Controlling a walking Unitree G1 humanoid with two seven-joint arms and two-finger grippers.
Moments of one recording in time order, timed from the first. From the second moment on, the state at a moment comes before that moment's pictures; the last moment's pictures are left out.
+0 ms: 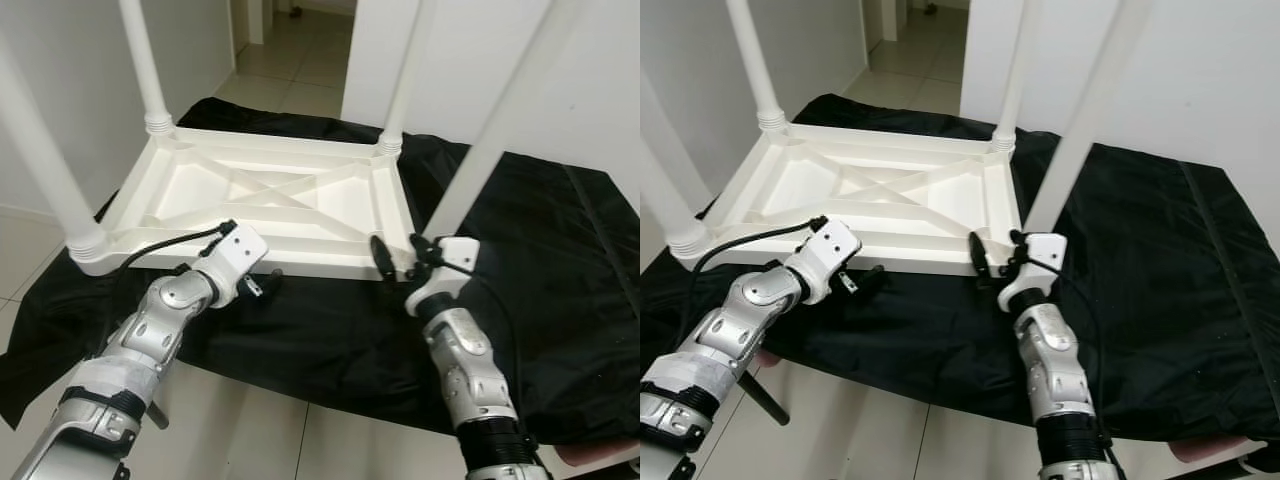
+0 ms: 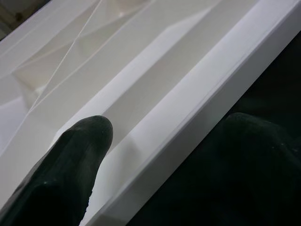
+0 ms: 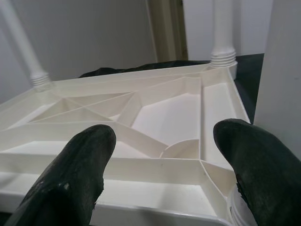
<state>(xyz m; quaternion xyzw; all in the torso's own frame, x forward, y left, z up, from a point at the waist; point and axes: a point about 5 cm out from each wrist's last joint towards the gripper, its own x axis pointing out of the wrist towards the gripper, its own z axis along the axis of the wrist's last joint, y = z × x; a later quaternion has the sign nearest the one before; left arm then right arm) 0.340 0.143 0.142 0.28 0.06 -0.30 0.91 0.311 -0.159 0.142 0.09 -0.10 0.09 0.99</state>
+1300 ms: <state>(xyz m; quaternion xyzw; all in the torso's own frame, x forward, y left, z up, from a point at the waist) 0.358 0.130 0.128 0.26 0.12 -0.39 0.88 0.299 -0.177 0.121 0.10 -0.08 0.06 0.99</state>
